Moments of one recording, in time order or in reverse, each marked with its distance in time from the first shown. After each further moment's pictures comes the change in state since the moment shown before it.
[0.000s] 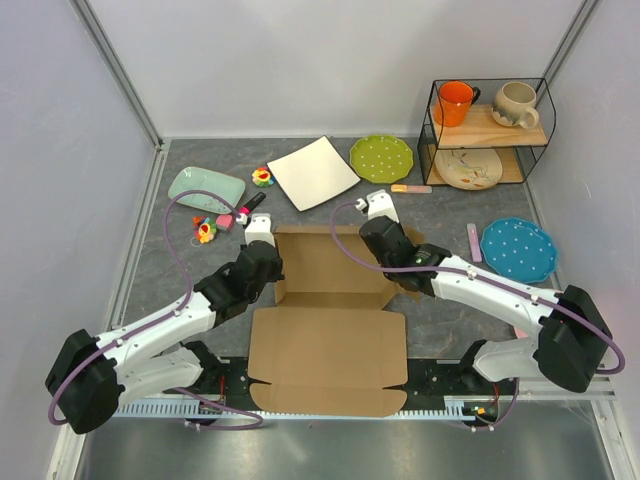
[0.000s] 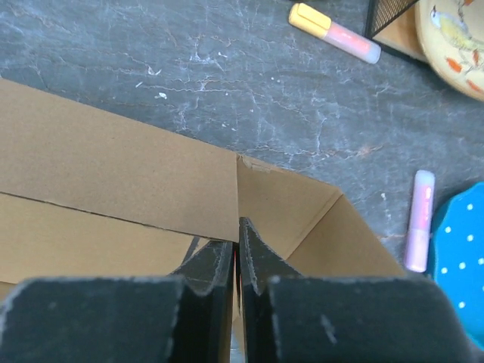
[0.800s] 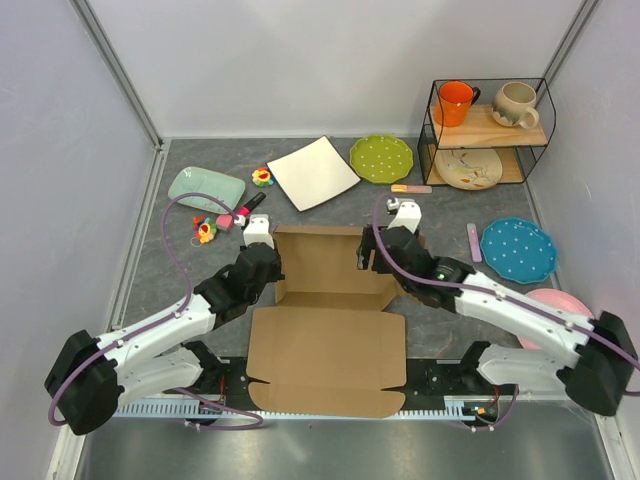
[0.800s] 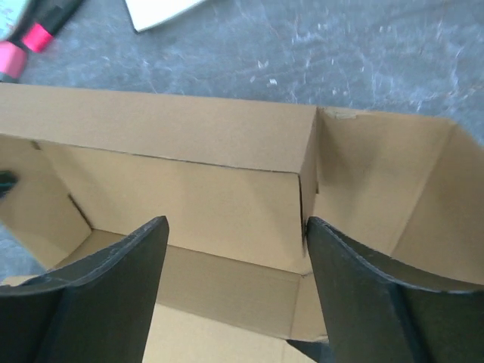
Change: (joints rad) left arm 0.000 -0.008 -0.031 0.059 -0.011 -0.008; right arm 0.025 -0.140 -0.080 0.014 -0.176 0.521
